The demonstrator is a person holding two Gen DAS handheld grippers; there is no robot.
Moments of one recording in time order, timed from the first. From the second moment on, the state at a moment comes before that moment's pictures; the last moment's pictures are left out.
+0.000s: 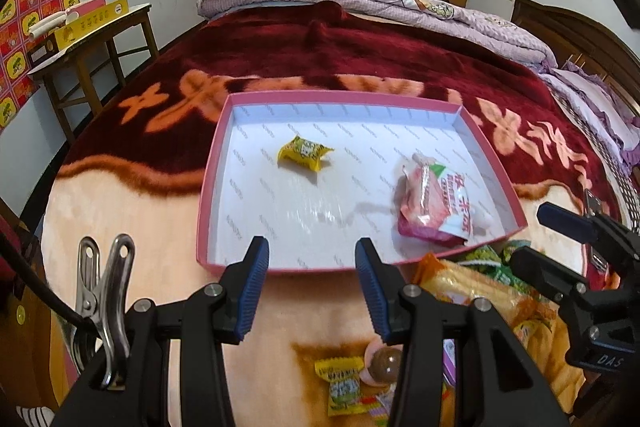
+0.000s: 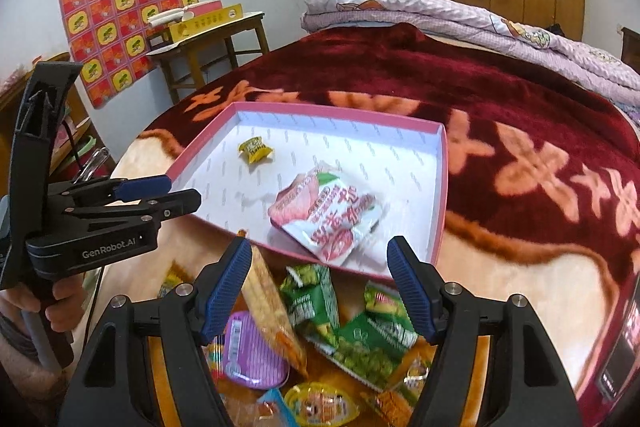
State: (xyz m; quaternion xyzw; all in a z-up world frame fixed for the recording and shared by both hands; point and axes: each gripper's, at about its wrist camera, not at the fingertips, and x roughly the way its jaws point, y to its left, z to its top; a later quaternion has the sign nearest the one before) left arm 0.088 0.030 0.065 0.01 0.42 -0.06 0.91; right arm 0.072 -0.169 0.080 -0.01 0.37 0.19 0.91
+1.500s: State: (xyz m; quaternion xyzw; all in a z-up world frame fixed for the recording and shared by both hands) left arm 0.049 0.024 0.039 0.01 0.46 -0.07 0.88; right arm 0.035 -0.203 0.048 0.03 0.41 0.17 0.89
